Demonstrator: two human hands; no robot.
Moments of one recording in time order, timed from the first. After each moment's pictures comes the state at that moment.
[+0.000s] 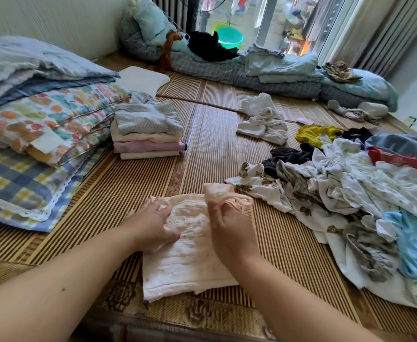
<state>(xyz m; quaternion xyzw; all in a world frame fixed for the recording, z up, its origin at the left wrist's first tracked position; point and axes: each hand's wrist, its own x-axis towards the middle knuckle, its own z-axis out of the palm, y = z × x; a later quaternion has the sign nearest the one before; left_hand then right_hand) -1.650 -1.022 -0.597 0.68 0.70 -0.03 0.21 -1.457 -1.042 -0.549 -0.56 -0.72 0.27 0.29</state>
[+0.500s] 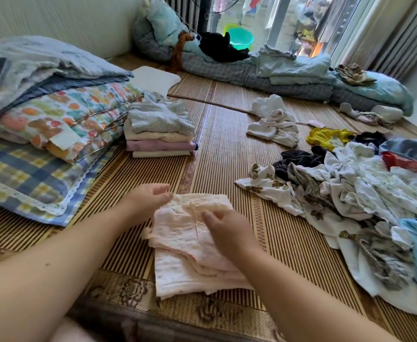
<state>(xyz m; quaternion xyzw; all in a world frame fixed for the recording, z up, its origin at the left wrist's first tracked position) -1.688 -1.017 -0.571 0.58 0.69 0.28 0.33 -1.474 -1.034 -0.554 -0.57 -0.70 0.38 0.18</state>
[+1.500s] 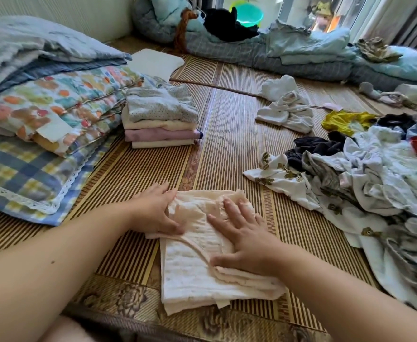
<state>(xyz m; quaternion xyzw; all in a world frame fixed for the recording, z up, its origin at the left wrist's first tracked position) -1.686 -0.998 -0.590 0.69 0.67 -0.08 0.28 -1.420 -0.993 -0.601 -0.41 -0.88 0.19 -0.13</state>
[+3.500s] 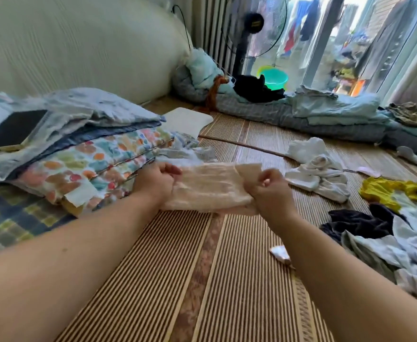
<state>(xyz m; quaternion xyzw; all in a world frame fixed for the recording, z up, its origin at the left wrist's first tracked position) -1.722 -0.902 -0.494 0.38 0.72 0.54 0.22 -1.508 -0.850 -0.480 -0.53 -0.65 0.38 0.39</state>
